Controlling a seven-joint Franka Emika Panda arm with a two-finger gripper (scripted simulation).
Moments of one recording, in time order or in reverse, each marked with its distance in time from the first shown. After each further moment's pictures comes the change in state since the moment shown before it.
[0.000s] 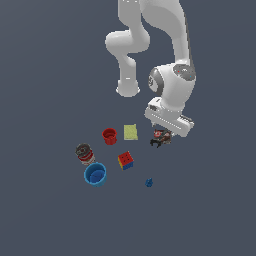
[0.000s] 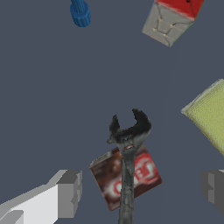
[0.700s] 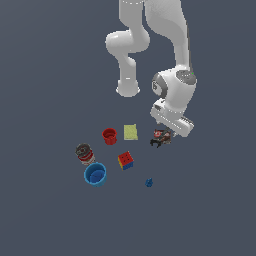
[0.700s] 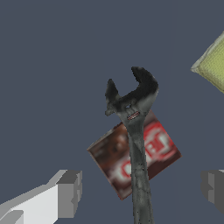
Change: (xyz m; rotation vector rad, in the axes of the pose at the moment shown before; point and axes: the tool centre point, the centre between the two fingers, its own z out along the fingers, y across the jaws) arm -0.043 -0.005 0.033 0.009 -0.011 0.141
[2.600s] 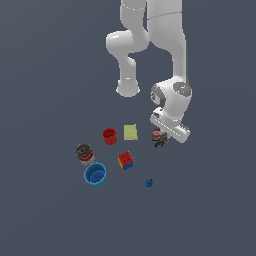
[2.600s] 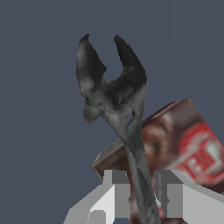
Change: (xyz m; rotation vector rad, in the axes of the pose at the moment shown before) arm -0.003 -0.005 0.047 0.016 0.004 0.012
